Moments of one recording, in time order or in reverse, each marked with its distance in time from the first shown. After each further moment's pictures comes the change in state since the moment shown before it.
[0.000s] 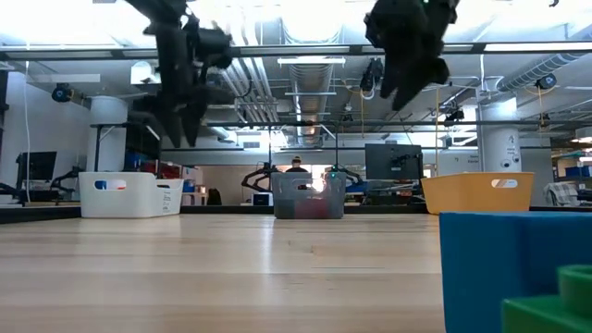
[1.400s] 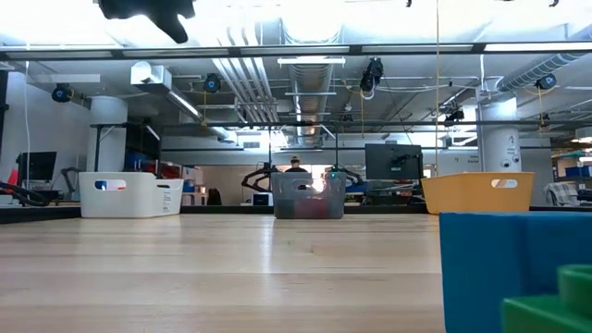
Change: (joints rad) left arm -1.084 -0.009 0.139 0.056 -0.255 -0.478; right arm 0.652 0.317 0.259 0.141 -0.053 0.866
